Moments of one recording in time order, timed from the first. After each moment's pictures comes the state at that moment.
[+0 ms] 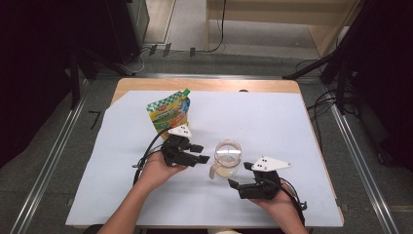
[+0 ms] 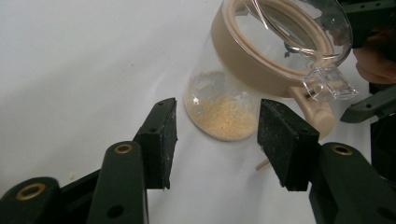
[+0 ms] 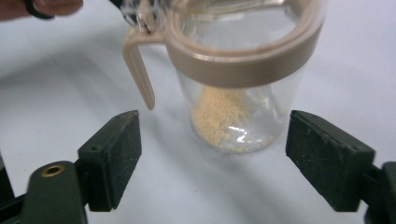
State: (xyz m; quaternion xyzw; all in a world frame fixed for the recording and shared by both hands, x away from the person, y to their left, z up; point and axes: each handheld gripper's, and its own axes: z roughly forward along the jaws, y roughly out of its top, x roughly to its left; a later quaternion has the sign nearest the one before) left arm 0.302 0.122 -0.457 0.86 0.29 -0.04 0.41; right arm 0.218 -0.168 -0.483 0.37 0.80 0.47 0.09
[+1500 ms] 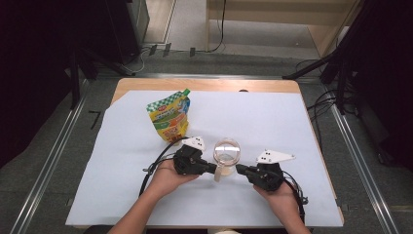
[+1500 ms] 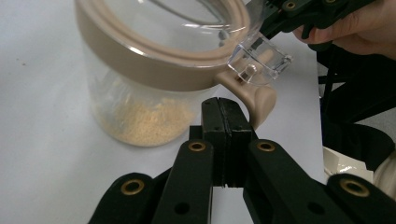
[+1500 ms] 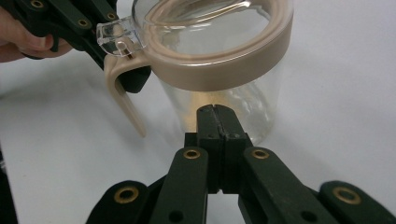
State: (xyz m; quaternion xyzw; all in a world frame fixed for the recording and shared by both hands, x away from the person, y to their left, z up) left arm 0.283 0.089 -0.468 0.88 0.22 -0.09 0.41; right arm 0.237 -0.174 -0.488 0.37 0.80 0.47 0.07
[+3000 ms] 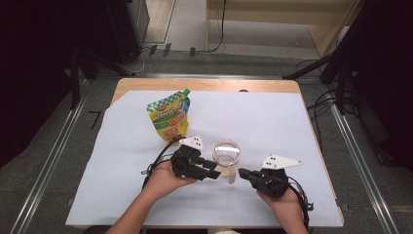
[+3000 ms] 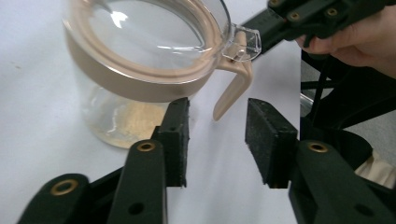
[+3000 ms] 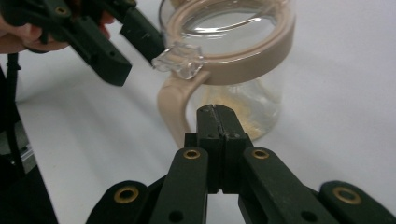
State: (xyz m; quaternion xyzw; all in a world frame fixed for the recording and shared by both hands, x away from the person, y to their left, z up) left arm 0.274 0.096 -0.451 0.87 0.24 -0.09 0.42; right arm 0.215 -0.181 -0.475 0.37 0.79 0.48 0.06
